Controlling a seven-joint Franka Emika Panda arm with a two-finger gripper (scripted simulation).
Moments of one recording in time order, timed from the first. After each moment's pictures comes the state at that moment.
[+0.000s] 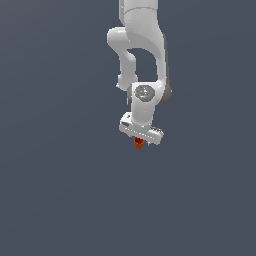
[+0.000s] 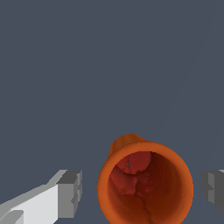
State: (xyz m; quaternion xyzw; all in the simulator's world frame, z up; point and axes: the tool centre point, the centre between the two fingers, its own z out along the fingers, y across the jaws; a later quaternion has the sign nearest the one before) arm -0.057 0.056 0.060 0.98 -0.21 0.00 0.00
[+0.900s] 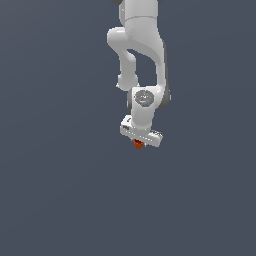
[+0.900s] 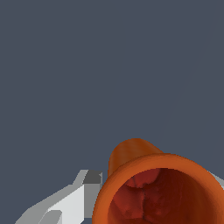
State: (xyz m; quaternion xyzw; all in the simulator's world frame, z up) arm -0.056 0.057 0.039 0.98 -0.21 0.00 0.00
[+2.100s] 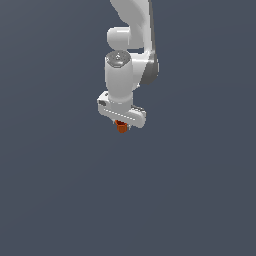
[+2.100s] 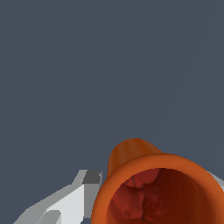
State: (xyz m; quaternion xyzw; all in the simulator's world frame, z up) arm -0.071 -0.027 0.162 0.98 -0.21 0.00 0.00
